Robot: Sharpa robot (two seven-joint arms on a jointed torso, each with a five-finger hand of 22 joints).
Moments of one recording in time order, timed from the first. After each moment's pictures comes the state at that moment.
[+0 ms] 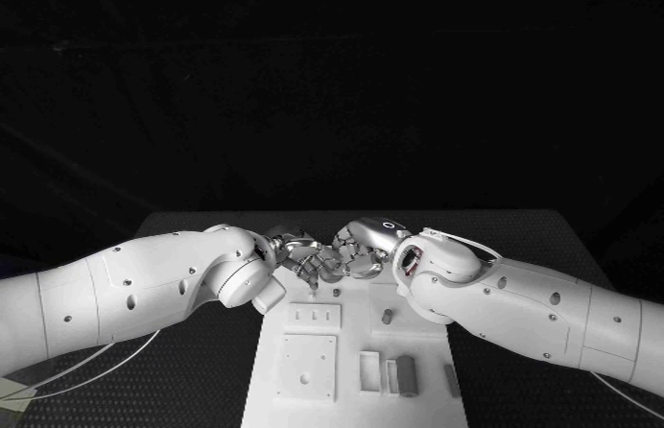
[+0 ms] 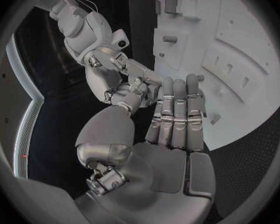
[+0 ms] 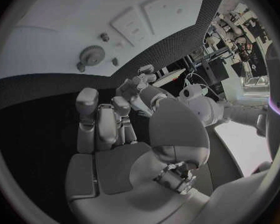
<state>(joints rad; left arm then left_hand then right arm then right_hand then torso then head) 1.34 -0.69 -0.17 1.43 -0.47 -0.22 -0.26 0.92 0.04 0.46 -0.28 0.05 0.96 0.13 0.36 0.43 1.25 0.05 0.15 0.63 1.06 -0.01 0.68 0.93 0.02 1.06 -0.11 0.33 0.96 1.19 -0.53 -0.02 1.37 -1.56 -0.28 -0.16 1.05 -0.09 0.57 -0.22 0.06 0.94 0.09 0.34 0.54 1.16 0.00 1.14 1.12 1.36 -0.10 1.47 1.17 0.18 1.26 -0.07 1.00 1.31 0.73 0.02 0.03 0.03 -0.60</state>
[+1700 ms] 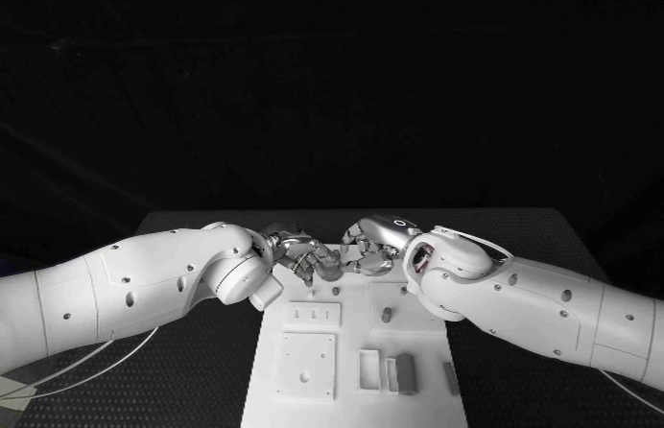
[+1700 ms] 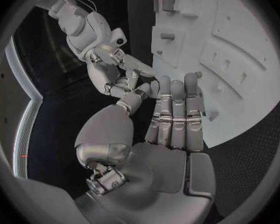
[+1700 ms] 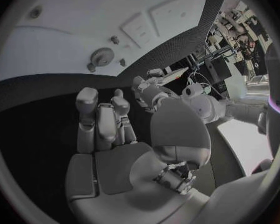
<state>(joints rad) 1.34 -0.69 -0.17 1.41 -0.47 -0.22 -0.27 0.93 0.06 0.57 -0.29 0.19 1.02 0.13 0.39 0.43 1.33 0.01 0.17 0.69 1.11 -0.04 0.78 0.93 0.02 1.12 -0.15 0.36 1.04 1.19 -0.57 -0.02 1.36 -1.54 -0.30 -0.15 1.03 -0.16 0.57 -0.17 0.06 0.89 0.13 0.28 0.53 1.14 0.02 1.13 1.11 1.34 -0.09 1.45 1.13 0.18 1.25 -0.07 0.98 1.31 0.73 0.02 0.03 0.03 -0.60</state>
